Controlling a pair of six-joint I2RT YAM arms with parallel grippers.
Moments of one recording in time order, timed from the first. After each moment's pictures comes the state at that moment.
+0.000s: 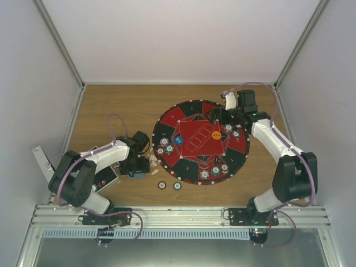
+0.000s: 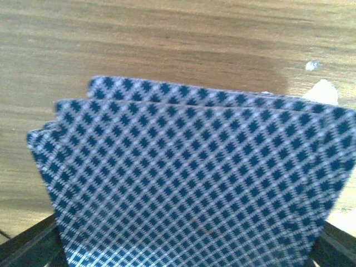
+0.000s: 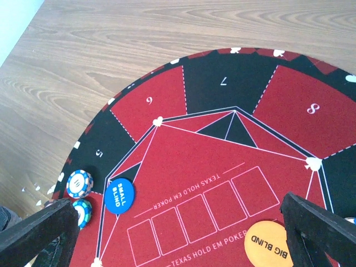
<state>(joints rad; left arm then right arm) -0.47 1.50 0.78 -0.85 -0.01 -0.59 0.19 1.52 1.14 -0.36 -0.45 0.08</state>
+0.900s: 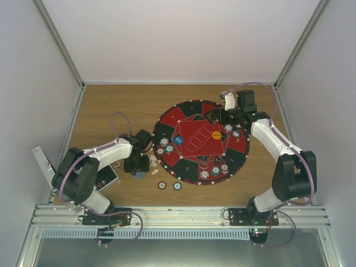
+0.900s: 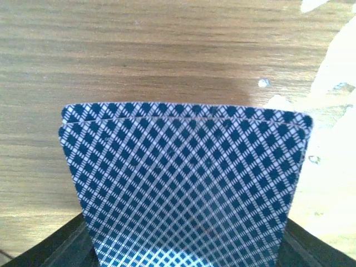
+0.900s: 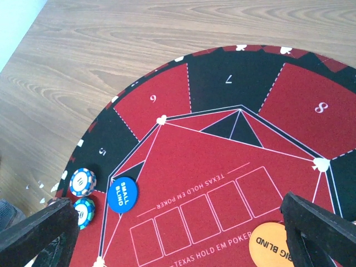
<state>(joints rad) -0.50 1.54 0.82 -0.84 -0.02 -0.56 0.19 1.54 1.14 -0.35 -0.47 0.08</state>
